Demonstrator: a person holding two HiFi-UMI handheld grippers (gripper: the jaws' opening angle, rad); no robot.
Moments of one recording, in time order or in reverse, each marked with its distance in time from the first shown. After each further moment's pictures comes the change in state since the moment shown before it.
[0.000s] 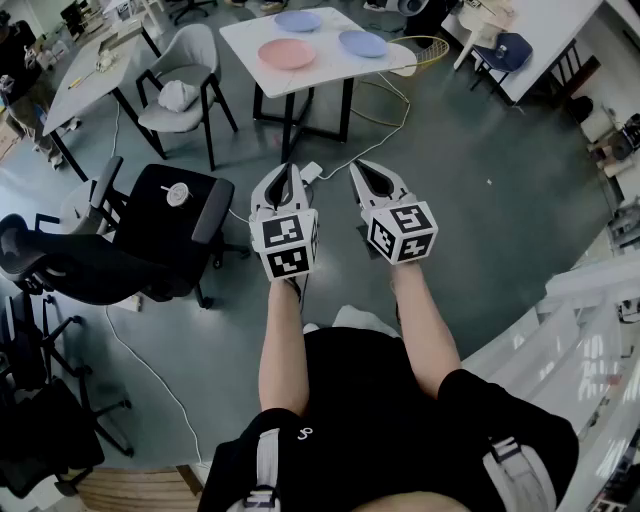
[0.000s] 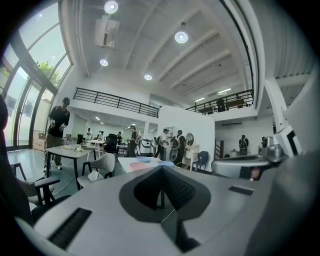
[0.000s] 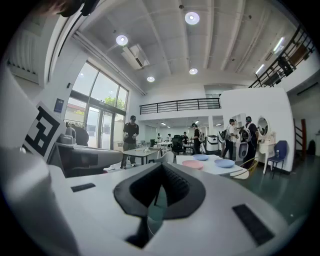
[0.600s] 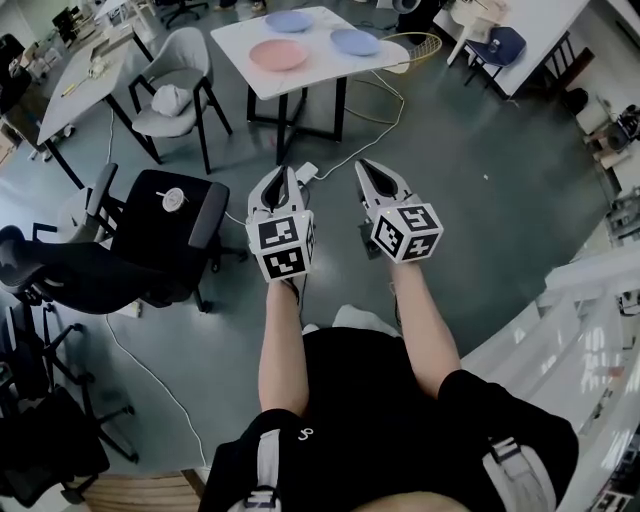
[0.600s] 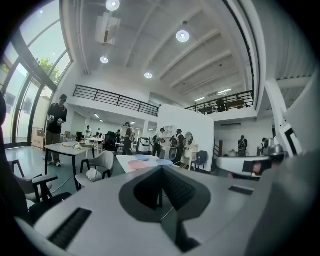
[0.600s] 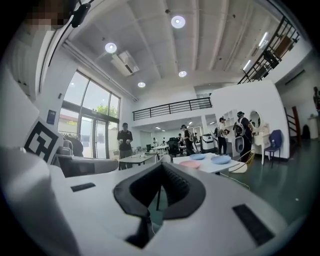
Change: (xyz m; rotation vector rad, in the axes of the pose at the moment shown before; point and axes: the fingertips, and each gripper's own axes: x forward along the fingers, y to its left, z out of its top) left arm 0.009 -0.001 -0.010 -0.024 0.019 -0.011; right arm -0.008 -0.022 0.001 0.106 -0.046 -0.047
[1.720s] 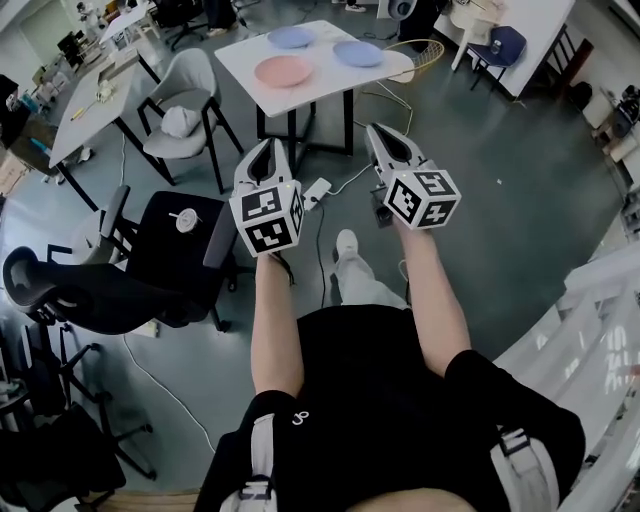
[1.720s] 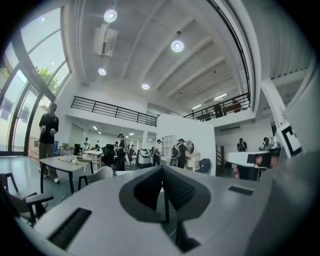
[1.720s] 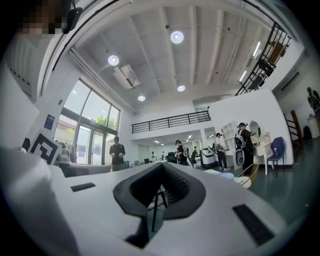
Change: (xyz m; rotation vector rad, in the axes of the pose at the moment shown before) left arm 0.046 0.037 0.067 0.055 -0.128 -0.005; right arm 0.046 -0.031 0.069 -0.004 -0.175 -0.003
